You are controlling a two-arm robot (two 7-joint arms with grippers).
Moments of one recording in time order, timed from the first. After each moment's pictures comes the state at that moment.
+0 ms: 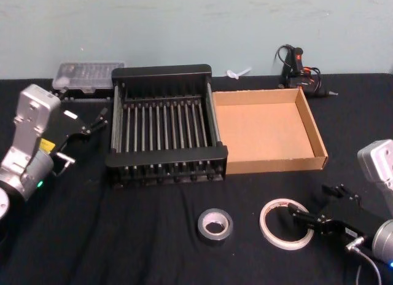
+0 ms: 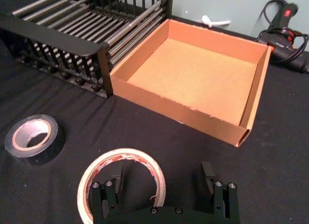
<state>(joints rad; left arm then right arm) -0.20 0.60 0.45 -1.41 -0.25 -0.12 0.03 -0.24 0.69 -0.26 -1.90 0.46 0.35 0.14</state>
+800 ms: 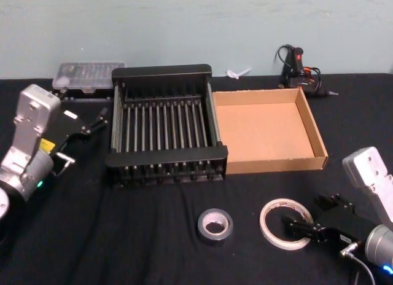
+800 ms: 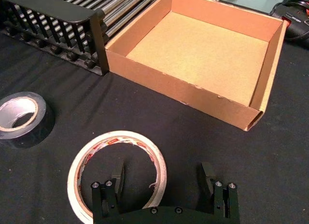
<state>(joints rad) -0.20 0.60 0.45 -1.41 -0.25 -0.12 0.03 -0.21 0.64 -0.27 -1.85 0.38 0.42 0.17</state>
